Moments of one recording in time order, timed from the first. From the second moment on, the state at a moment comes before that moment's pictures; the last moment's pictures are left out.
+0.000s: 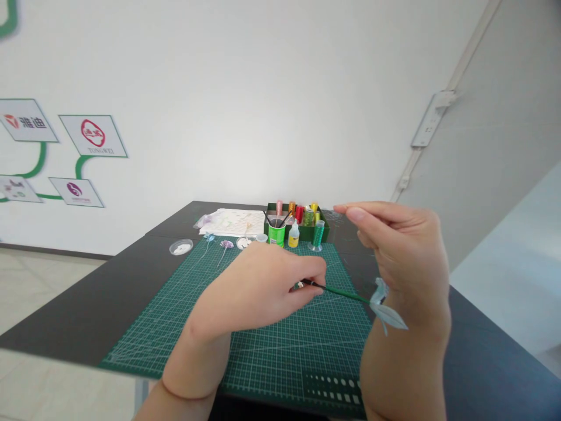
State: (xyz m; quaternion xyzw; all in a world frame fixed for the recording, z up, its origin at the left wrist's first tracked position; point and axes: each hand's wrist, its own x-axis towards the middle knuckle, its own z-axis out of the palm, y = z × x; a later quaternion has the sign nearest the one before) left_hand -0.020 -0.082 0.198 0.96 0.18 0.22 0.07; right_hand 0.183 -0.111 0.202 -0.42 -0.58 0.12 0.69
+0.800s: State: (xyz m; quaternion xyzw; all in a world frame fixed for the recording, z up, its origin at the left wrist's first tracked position) left_hand -0.036 -0.094 0.204 0.88 0.16 0.45 0.04; right_hand 0.190 -0.094 0.196 -0.53 -0.65 0.12 0.53
